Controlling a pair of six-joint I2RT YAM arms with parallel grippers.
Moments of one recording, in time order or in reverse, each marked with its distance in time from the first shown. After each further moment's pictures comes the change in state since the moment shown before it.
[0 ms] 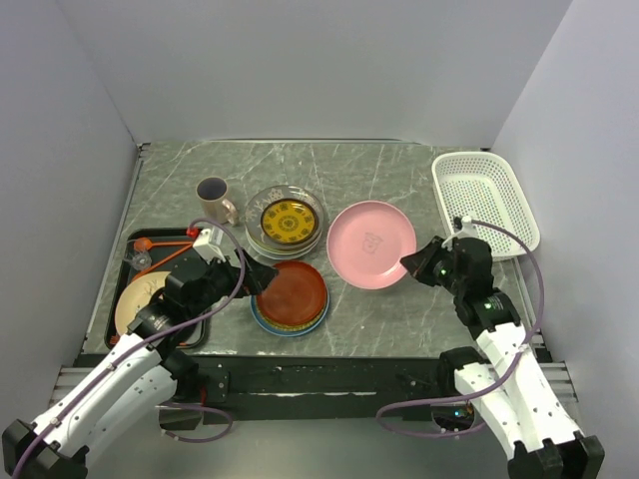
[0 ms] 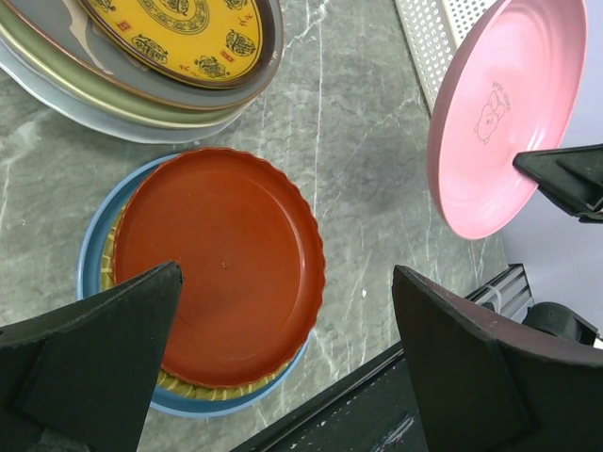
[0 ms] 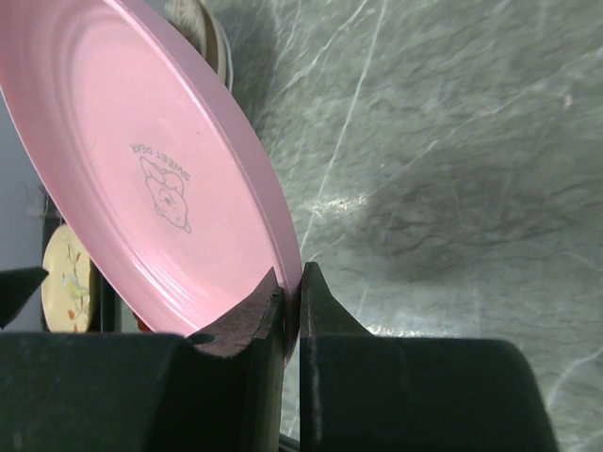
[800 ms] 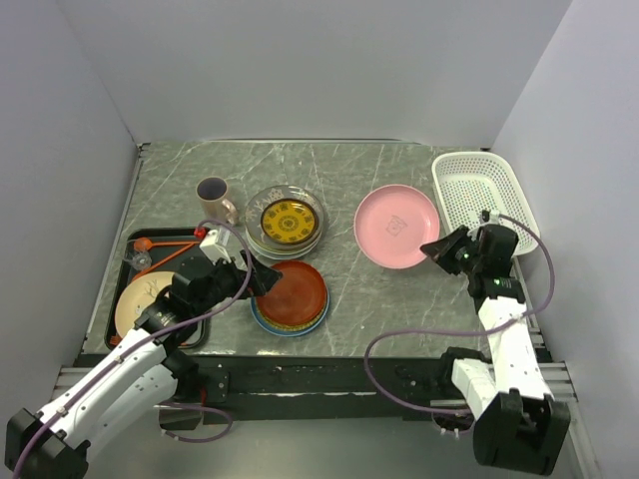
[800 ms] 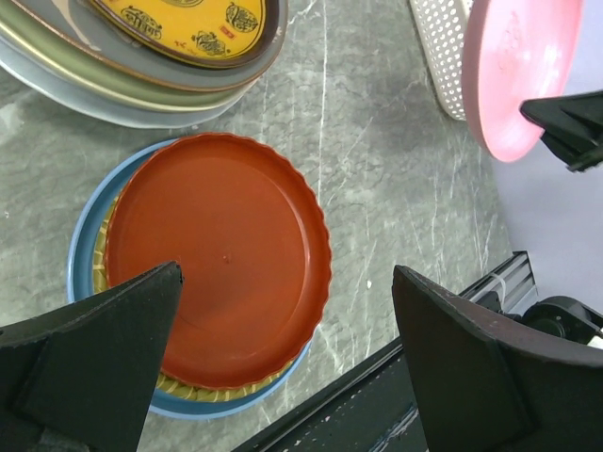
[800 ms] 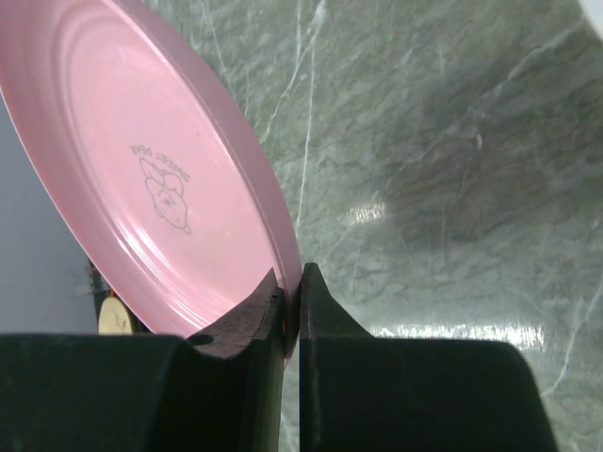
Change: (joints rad) left arm 0.000 0.056 -0.029 0.050 0.034 -0.003; right arm -0.375 0.207 0.011 0.117 -0.261 0.014
